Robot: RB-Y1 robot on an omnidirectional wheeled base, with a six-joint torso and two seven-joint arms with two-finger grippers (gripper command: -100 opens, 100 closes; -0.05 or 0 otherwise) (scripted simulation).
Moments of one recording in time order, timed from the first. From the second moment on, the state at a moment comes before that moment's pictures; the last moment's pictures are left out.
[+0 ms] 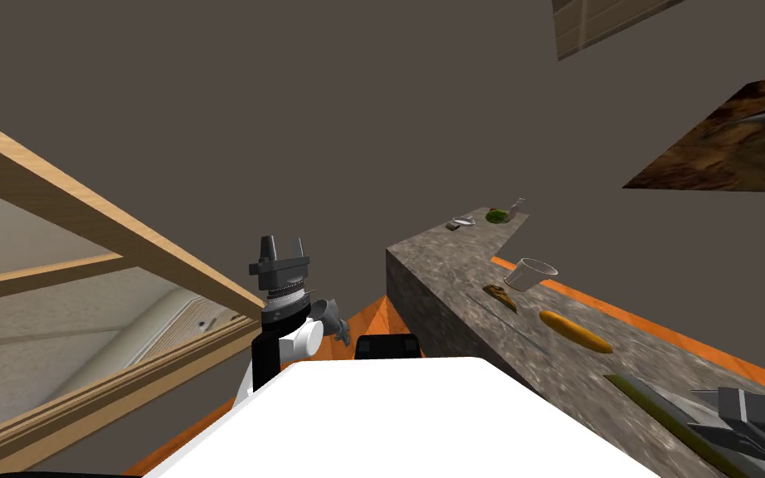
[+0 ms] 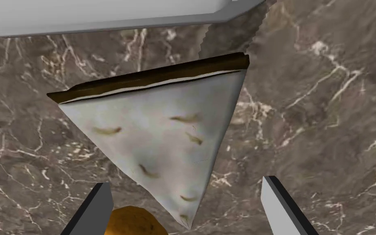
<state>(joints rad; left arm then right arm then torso) 0.50 -0.02 -0.04 -2.38 0.05 -0.54 0.15 0.23 -1.50 0.60 -0.39 0.75 -1.18 0.22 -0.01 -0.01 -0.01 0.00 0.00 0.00</state>
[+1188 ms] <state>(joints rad) 0.50 -0.02 -0.04 -2.38 0.05 -0.54 0.15 0.16 -1.40 0.66 -0.28 0.82 -1.21 0.24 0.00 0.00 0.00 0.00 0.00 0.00</state>
